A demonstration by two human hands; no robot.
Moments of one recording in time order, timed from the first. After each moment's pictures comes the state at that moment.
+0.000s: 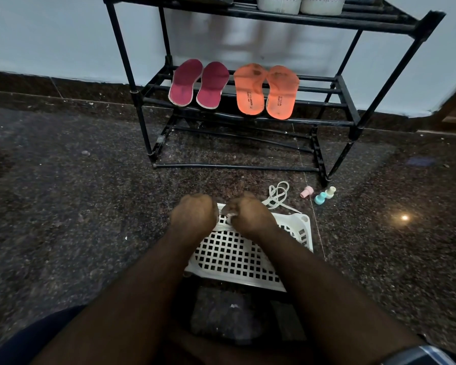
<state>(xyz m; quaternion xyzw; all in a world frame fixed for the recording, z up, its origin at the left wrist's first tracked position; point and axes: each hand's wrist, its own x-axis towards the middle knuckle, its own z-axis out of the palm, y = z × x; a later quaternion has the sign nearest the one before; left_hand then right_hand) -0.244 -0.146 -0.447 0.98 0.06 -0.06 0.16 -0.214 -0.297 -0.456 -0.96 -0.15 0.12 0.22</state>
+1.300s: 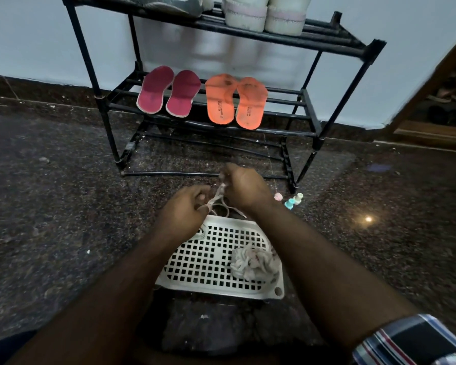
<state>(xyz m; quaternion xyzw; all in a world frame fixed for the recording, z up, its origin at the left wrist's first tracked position) -0.240 -0.172 -0.423 0.90 0.02 0.00 0.44 -0.182 -0.327 -0.375 -0.97 -0.15 0.00 0.18</state>
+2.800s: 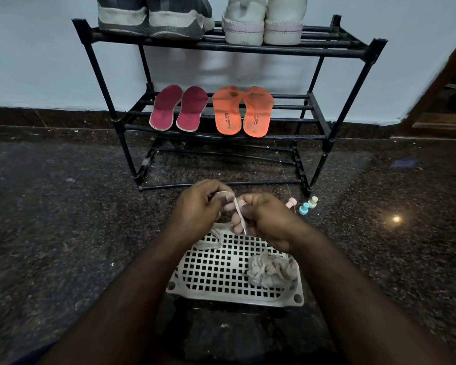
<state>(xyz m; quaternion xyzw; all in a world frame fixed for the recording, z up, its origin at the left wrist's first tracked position) -0.244 -0.172 -0.375 0.86 -0.08 0.09 0.50 -0.236 -0.344 -0.361 -0.70 -0.02 0.27 0.66</state>
